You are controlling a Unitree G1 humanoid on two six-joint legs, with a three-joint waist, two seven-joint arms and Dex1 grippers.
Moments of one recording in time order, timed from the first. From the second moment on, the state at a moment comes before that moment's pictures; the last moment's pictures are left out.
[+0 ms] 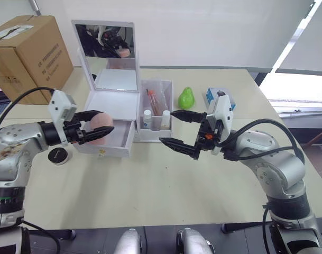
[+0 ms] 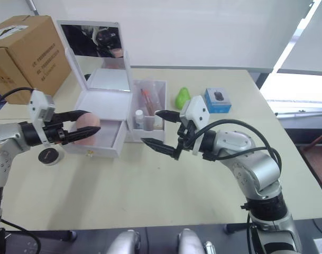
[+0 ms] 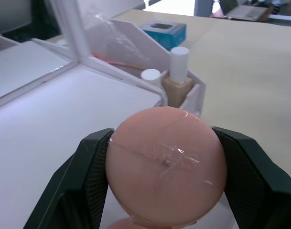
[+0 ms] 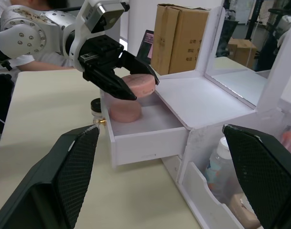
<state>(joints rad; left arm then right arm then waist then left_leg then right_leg) -0.47 0.89 0.13 0.01 -0.51 0.46 -1.10 -0.51 -0.53 0.08 -0.48 0.64 0.65 0.70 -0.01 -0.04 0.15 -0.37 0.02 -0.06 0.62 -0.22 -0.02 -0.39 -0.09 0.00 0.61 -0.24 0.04</state>
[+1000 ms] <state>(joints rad) -0.56 0.91 0.13 0.14 -0.48 0.46 -1.22 -0.49 -0.53 0.05 -0.53 0.64 0.65 0.63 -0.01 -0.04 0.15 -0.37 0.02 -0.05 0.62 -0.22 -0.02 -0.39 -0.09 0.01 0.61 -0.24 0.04</state>
